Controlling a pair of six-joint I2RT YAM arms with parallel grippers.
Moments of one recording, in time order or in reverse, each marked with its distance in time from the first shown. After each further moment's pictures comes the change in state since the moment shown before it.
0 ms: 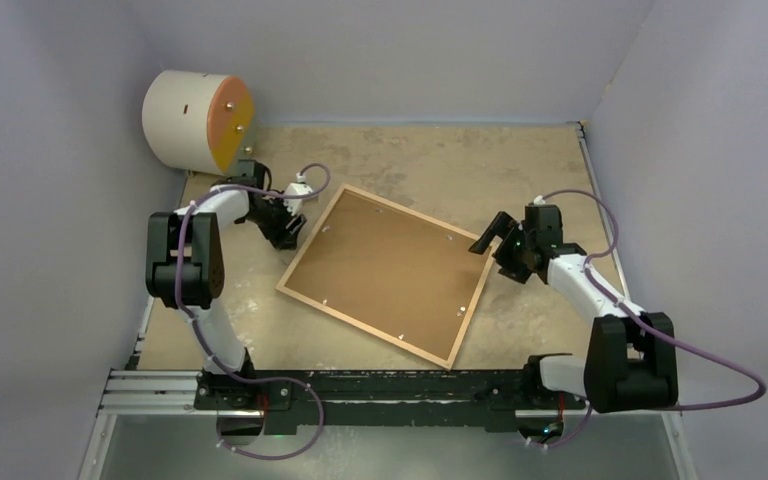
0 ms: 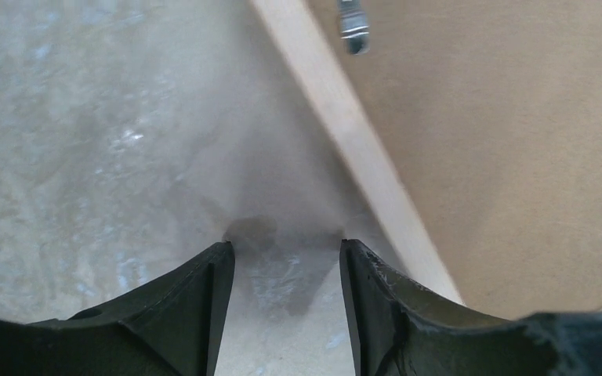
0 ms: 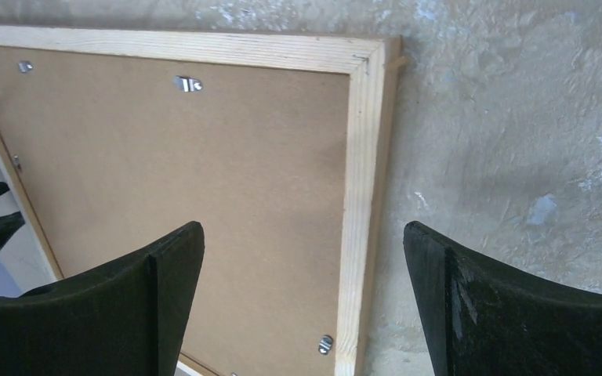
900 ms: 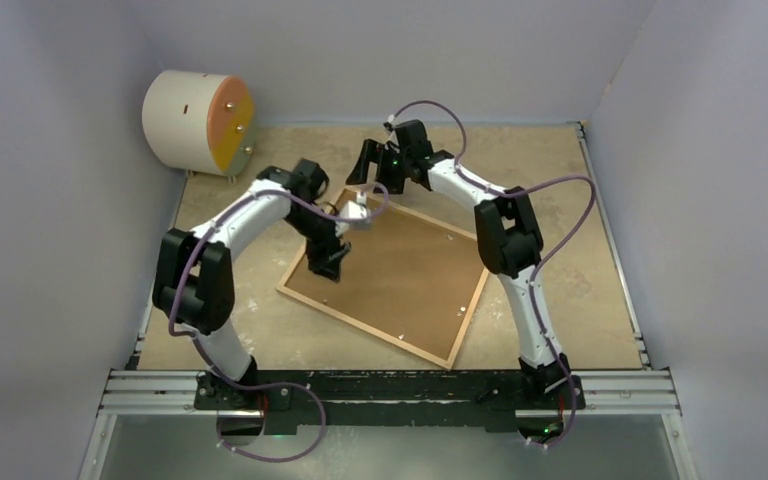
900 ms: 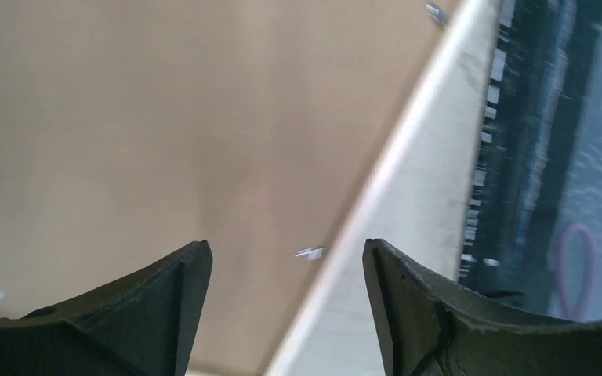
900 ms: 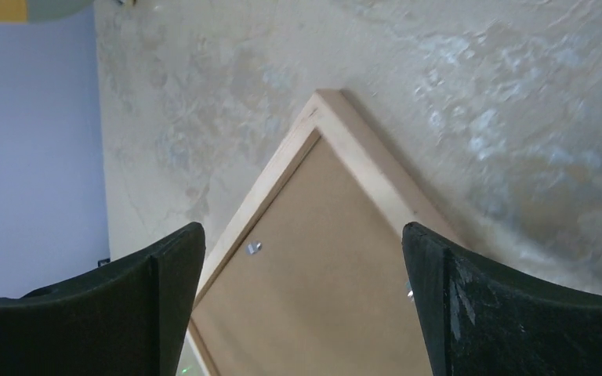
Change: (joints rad) left arm -0.409 -0.140 0.062 -0.484 0.224 0.124; right arm 0.408 1.136 1.280 0.095 -0.253 -0.025
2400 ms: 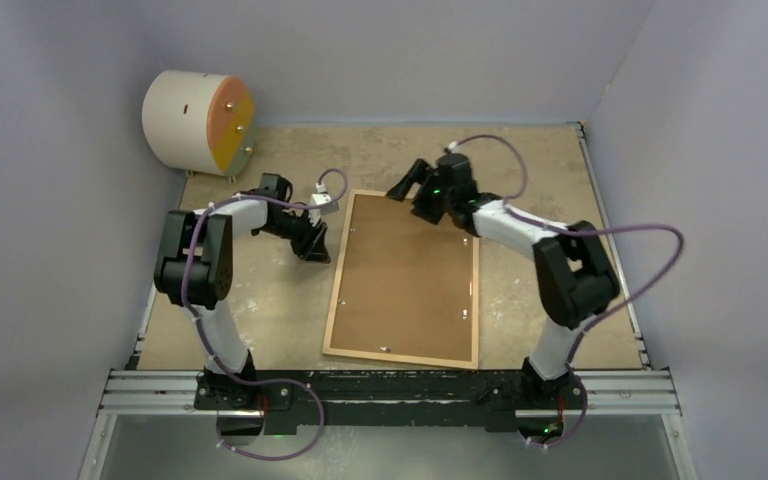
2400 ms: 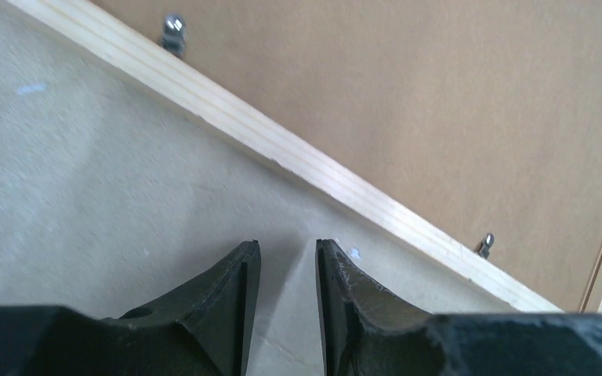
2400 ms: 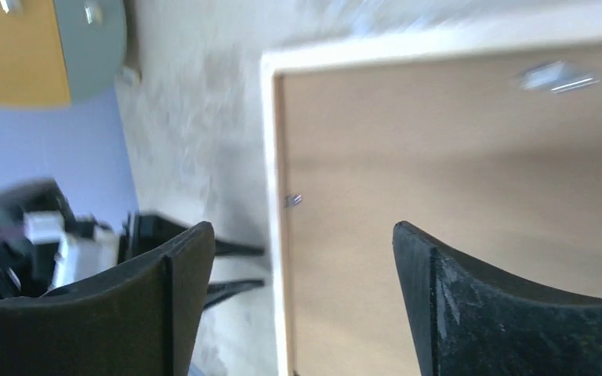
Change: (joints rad) left arm 0.294 0.166 -0.146 0.550 0.151 -0.214; right arm 0.039 -0.539 -0.766 0.285 0.275 0.304
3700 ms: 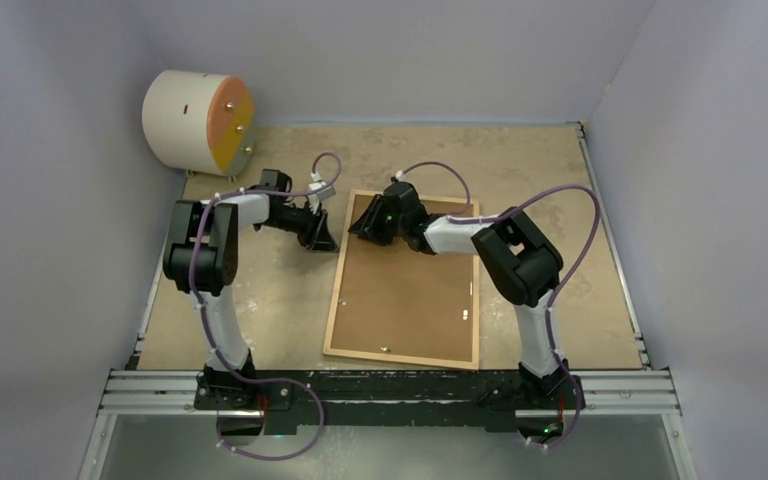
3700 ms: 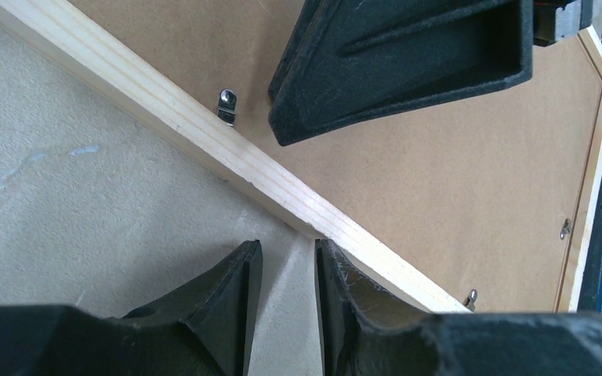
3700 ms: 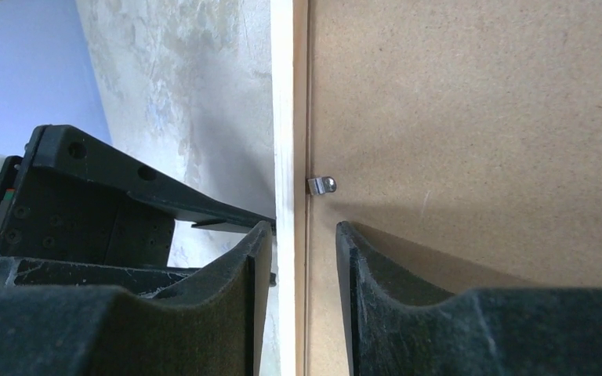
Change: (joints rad) left arm 0.018 0.089 0.043 0.111 0.128 -0.161; right arm 0.157 0.220 0.035 0.181 0.010 0.083
